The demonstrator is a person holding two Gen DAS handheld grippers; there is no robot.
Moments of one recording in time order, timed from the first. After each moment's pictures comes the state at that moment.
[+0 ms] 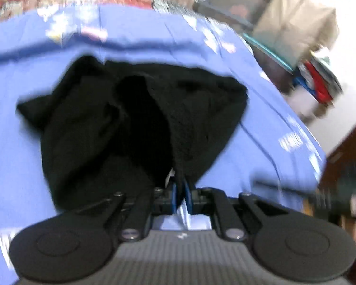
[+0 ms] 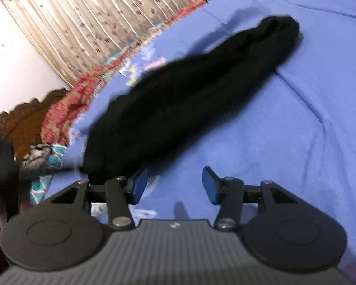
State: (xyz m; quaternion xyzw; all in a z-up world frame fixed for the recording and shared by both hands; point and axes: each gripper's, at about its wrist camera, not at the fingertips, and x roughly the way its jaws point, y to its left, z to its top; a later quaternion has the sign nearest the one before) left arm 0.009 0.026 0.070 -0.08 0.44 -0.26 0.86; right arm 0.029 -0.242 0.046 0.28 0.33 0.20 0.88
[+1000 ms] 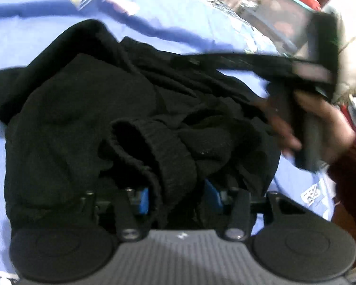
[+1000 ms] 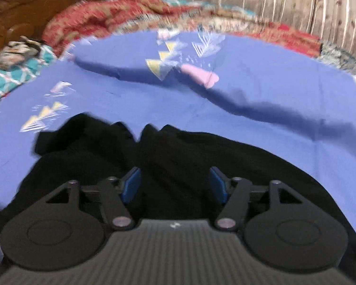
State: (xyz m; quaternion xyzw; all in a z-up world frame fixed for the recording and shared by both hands) left arm 0.158 0.014 0.018 -0.19 0.46 -0.19 0.84; right arm 0.324 -0.142 0.059 -0.09 0.36 0.32 0.87
